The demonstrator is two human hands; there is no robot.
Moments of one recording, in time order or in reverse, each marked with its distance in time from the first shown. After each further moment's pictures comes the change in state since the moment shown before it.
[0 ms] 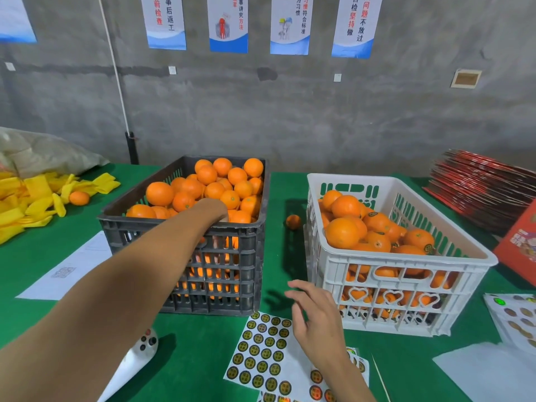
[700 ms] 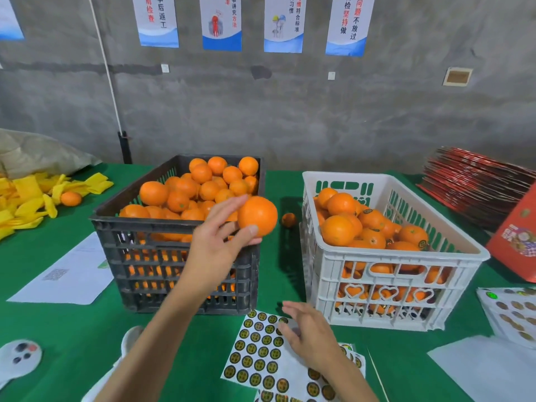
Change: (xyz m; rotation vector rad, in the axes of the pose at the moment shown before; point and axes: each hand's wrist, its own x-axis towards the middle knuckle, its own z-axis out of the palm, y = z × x) left_hand -0.149 0.002 0.081 -1.663 0.393 0.897; right_hand -0.017 0.029 0.022 -0.075 -0.627 0.272
